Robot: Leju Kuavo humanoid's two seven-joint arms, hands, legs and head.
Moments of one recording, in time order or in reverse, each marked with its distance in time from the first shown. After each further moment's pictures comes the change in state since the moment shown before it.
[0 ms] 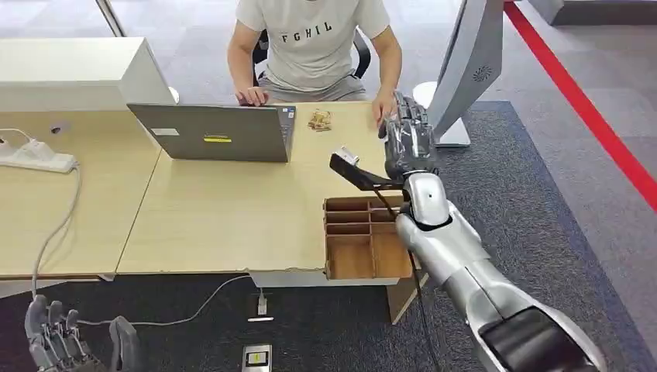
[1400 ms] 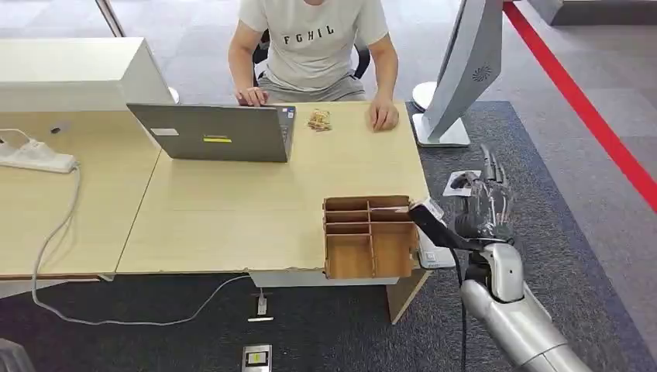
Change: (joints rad) left arm 0.003 -0.120 0.312 -0.131 0.085 0.000 -0.003; right arm 0.413 -0.297 -0.054 -0.436 -0.280 -0.208 -0.045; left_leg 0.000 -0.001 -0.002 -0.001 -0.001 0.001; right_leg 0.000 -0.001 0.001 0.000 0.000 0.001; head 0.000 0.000
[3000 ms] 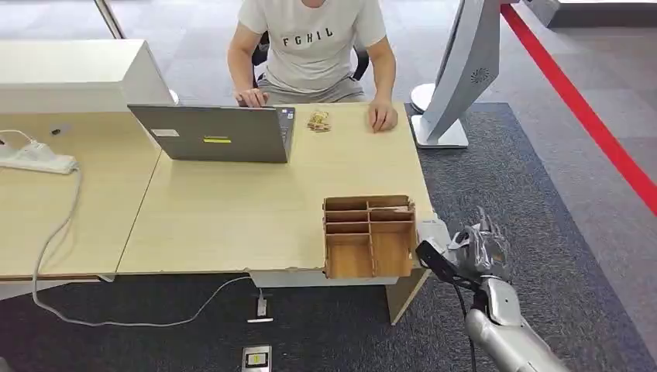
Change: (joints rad) left arm -0.022 0.000 0.121 0.041 0.114 0.000 0.005; right arm -0.007 0.027 0.095 0.479 -0.177 -0.018 -0.052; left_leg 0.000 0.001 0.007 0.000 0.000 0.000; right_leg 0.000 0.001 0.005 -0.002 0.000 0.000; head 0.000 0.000
